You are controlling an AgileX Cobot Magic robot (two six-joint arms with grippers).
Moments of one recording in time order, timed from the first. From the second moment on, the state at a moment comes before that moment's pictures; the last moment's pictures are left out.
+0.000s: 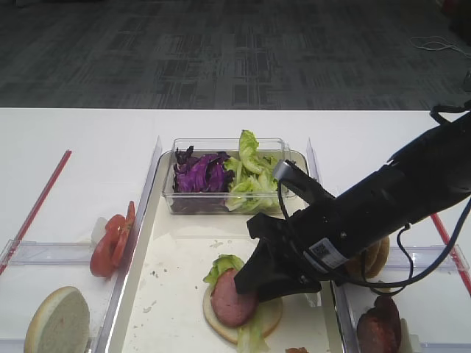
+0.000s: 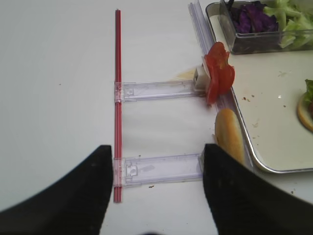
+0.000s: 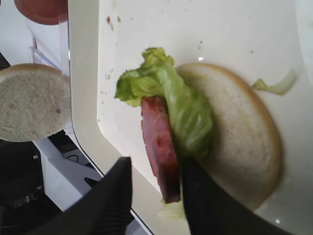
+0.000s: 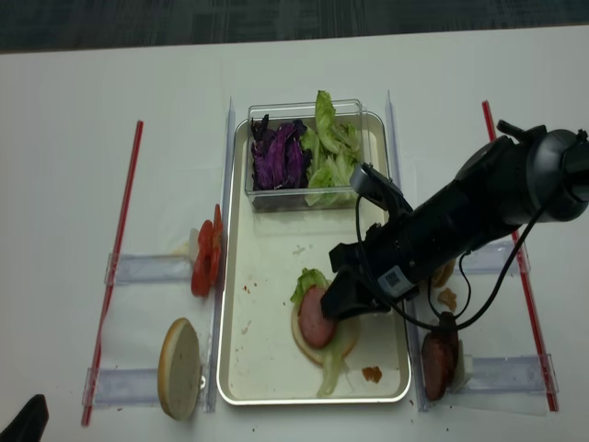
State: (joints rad) left arm -0.03 -0.02 -0.49 -0.04 1.18 -0.02; right arm 0.36 1.88 -0.79 1.35 0.90 -0.93
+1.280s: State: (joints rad) left arm -0.03 -0.02 -0.49 -0.04 1.18 -0.02; right arm 0.36 1.73 -0.79 1.20 0.86 -0.72
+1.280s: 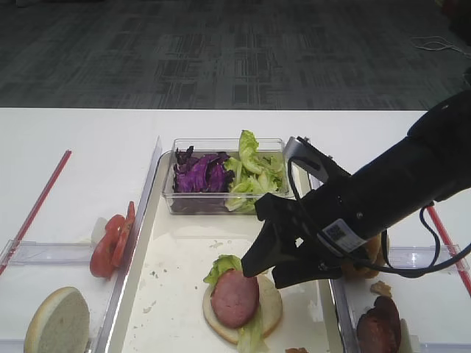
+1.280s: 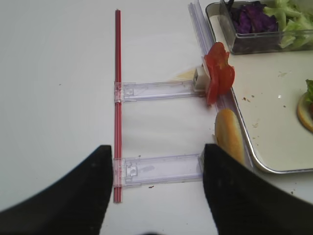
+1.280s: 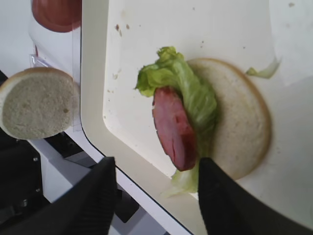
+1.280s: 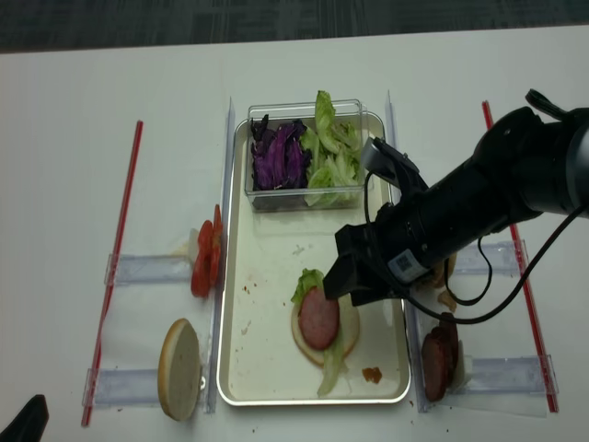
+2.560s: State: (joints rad) left arm -0.03 -0.02 -0.49 -0.04 1.18 -0.02; right arm 0.36 1.68 -0.94 0.71 1.05 -0.35
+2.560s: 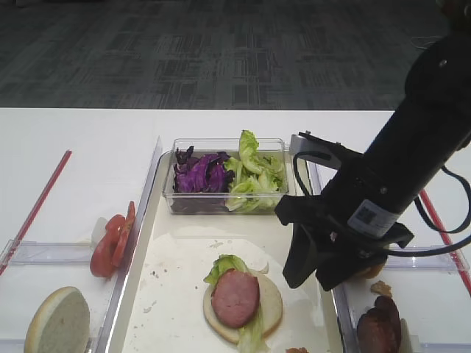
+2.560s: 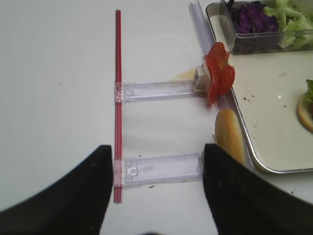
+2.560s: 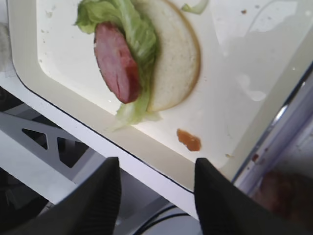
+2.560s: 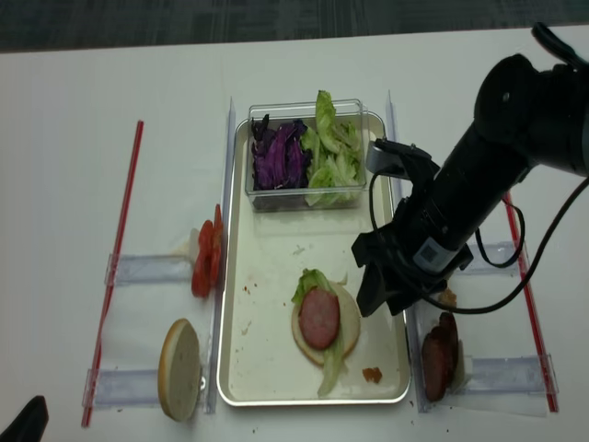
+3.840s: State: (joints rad) left arm -0.03 -0.02 -0.49 -0.04 1.18 -0.02; right arm 0.36 1.68 -1.24 0.23 1.21 0.09
